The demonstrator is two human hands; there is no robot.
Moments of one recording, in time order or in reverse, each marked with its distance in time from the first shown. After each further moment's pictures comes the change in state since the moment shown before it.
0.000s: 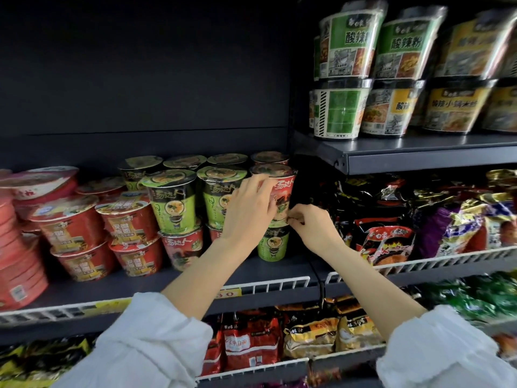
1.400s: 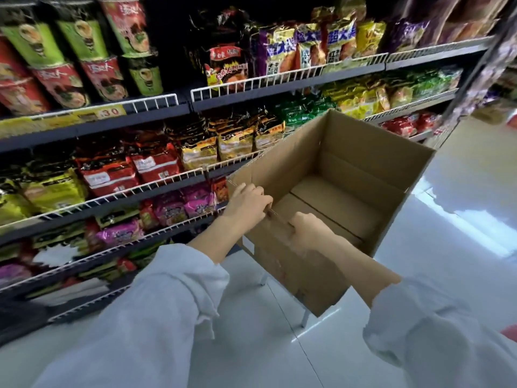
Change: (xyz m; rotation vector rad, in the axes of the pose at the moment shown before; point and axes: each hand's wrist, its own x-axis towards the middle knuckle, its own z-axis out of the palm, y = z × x) left_hand -0.352 0.328 -0.043 0.017 -0.835 0.368; right_hand -0.532 0.081 -0.126 -0.282 -0.581 0.571
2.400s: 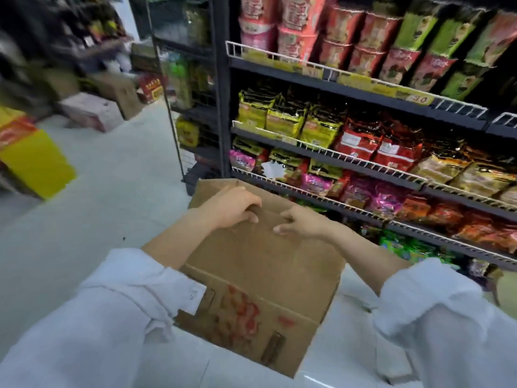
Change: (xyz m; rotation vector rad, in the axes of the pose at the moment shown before) left_hand -0.567 -0.204 0.019 -0.246 -0.051 -0.656; right_hand -0.177 -0.436 0.202 -0.275 -0.451 -0.894
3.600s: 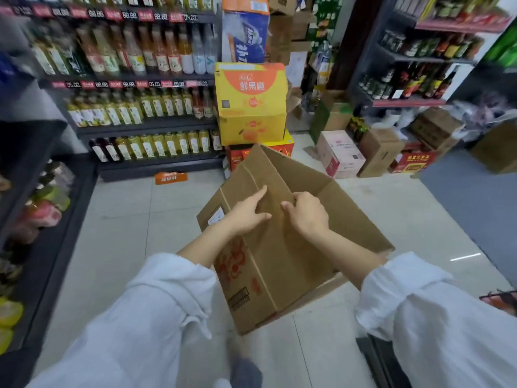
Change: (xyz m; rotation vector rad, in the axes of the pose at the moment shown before) left_hand -0.186 -0.847 -0.066 -0.903 0.568 -1.236; right_hand 0.740 -0.691 0.012 -0.067 0.044 -0.498
